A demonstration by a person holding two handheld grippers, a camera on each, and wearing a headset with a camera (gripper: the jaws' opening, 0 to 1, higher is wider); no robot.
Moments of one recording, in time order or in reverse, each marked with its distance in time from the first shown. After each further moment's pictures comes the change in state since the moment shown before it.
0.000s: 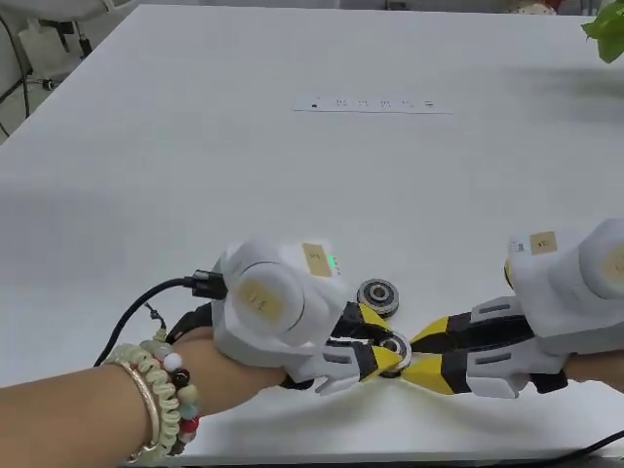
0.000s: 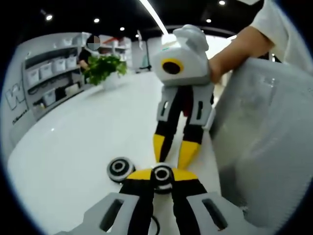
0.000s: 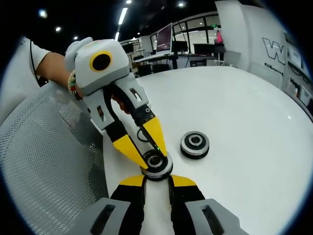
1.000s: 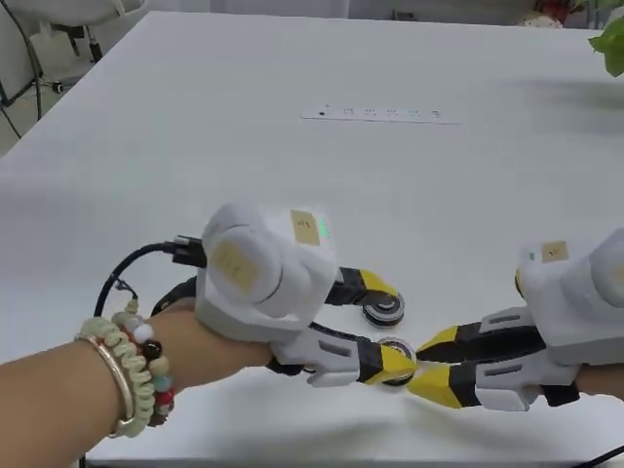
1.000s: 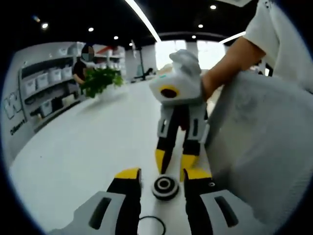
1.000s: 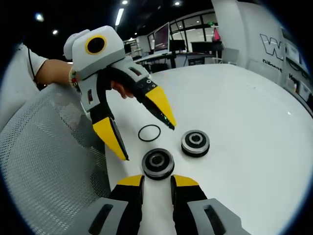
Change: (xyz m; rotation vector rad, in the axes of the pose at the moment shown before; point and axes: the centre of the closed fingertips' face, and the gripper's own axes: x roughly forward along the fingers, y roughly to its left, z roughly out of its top) left arm -0.016 0.000 0.025 0.048 -0.061 -0.043; right arm -0.003 0.001 -0.001 0.032 0.006 0.004
